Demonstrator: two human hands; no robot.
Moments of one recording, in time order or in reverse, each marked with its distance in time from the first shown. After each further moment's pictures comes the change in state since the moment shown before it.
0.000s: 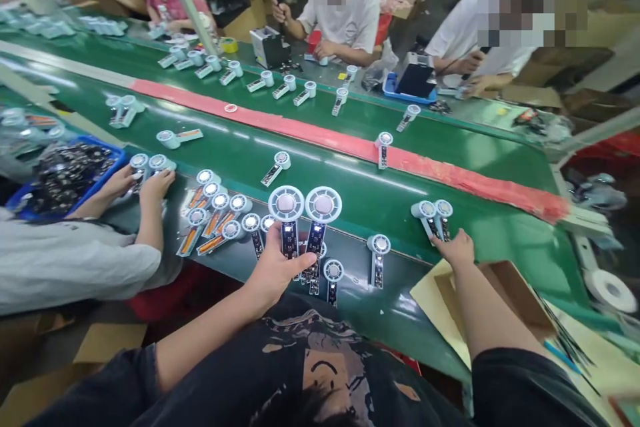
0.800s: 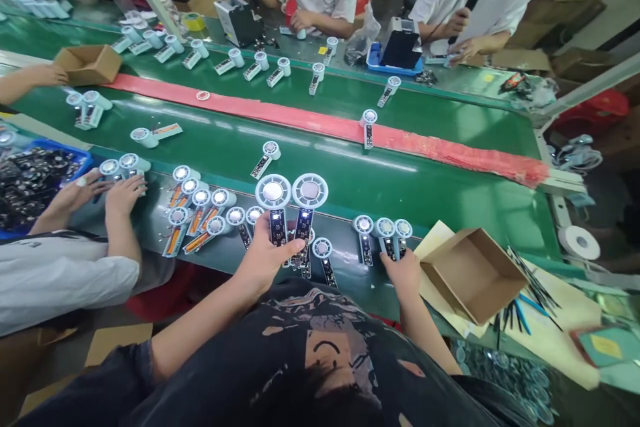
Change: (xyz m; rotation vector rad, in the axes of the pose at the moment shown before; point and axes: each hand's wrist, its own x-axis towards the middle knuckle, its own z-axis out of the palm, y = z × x) left_hand 0.005 0.001 0.008 0.056 0.023 -0.033; right_hand -0.148 -0.004 0.063 0.003 -0.106 0.109
